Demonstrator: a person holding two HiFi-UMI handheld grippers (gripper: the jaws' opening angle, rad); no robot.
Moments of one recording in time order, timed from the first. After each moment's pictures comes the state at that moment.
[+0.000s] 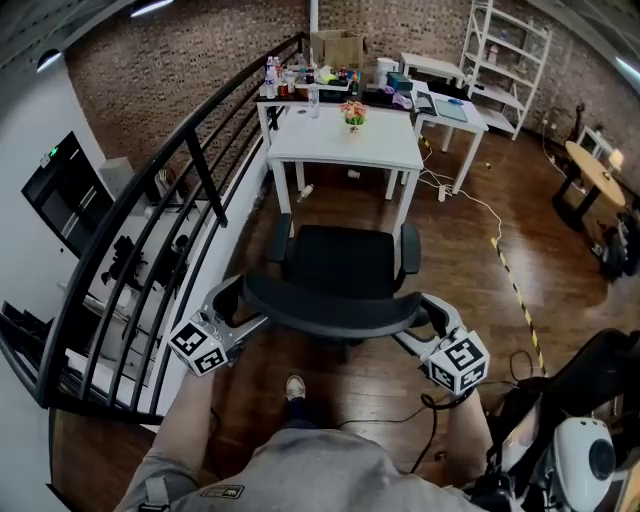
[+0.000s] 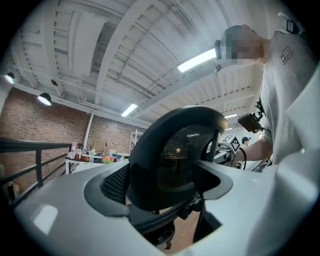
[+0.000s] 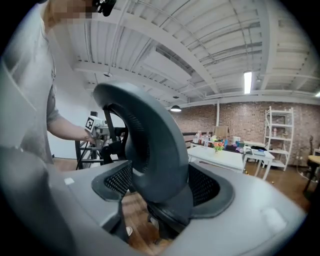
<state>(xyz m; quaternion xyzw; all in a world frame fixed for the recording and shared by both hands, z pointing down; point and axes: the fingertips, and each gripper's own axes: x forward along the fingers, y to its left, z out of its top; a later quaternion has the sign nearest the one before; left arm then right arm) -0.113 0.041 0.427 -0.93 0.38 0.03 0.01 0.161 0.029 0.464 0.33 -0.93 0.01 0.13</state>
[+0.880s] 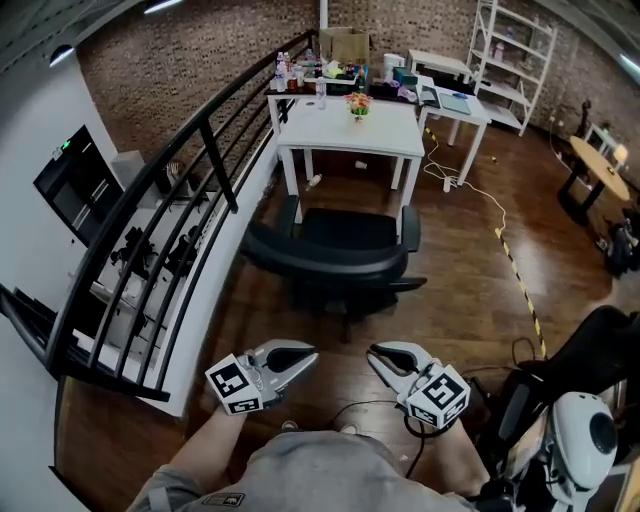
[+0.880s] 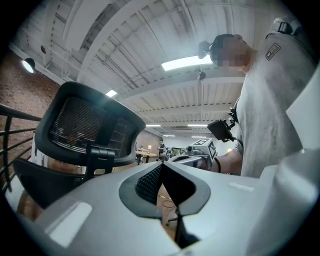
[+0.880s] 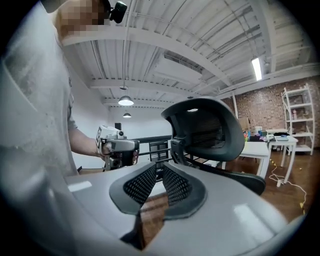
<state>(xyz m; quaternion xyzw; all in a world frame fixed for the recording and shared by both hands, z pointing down) 0.033 0.232 0.448 -0.97 0.23 0.04 -0.06 0.125 0.211 0.479 0.22 -0.97 0.05 0.10</state>
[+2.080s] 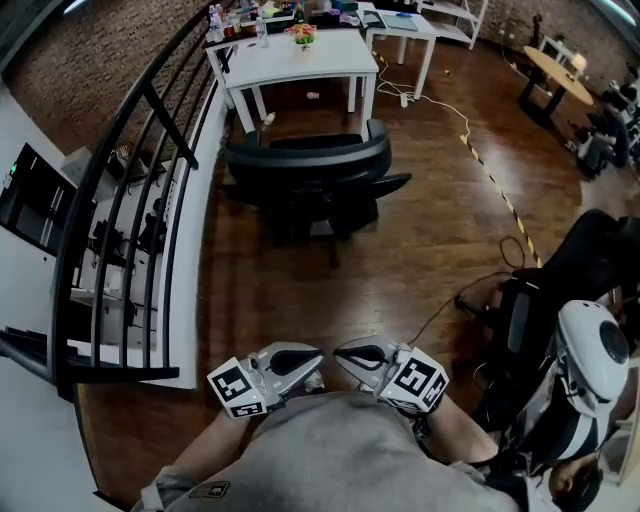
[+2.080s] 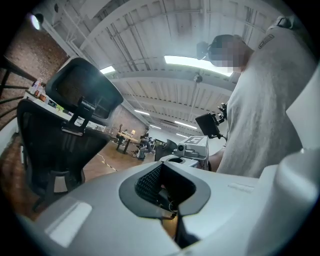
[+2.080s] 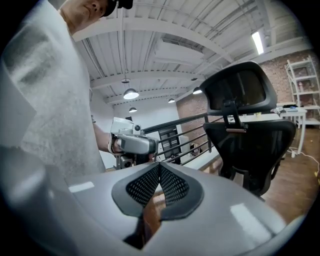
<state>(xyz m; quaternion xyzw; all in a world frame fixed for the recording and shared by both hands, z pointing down) 0.020 0.386 0.500 -0.98 0.11 0.02 -0.18 0.035 0.390 0.540 0.17 -0.97 0.14 0.14</state>
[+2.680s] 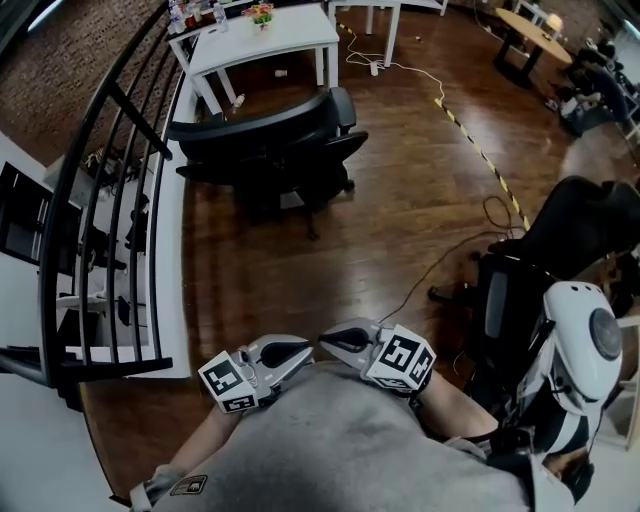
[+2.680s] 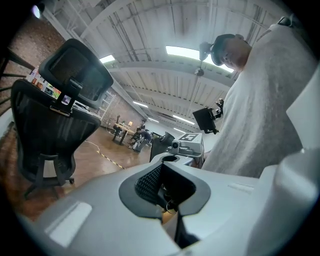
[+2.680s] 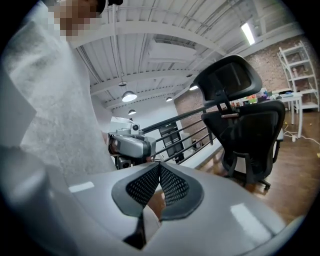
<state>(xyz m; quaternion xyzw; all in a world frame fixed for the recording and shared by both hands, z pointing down) 0.064 0.430 0.527 -0.97 0.09 -0.01 -0.21 0.068 0.427 0.569 0.16 -0.96 0.19 0.14</state>
